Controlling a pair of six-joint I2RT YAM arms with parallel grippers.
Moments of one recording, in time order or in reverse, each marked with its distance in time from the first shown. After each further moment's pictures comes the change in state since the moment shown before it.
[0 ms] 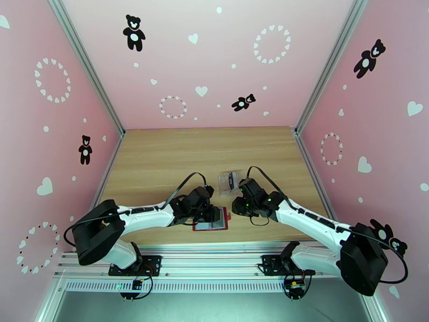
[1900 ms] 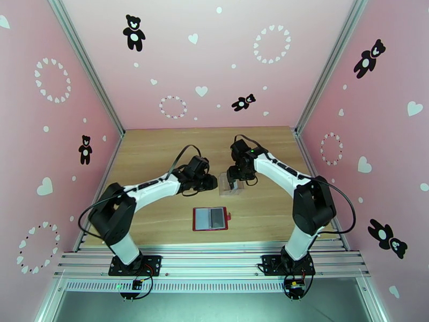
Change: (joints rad) left arm 0.252 0.274 0.471 -0.264 -0.026 0.153; right arm -0.204 0.587 0.728 -0.372 0.106 -0.471
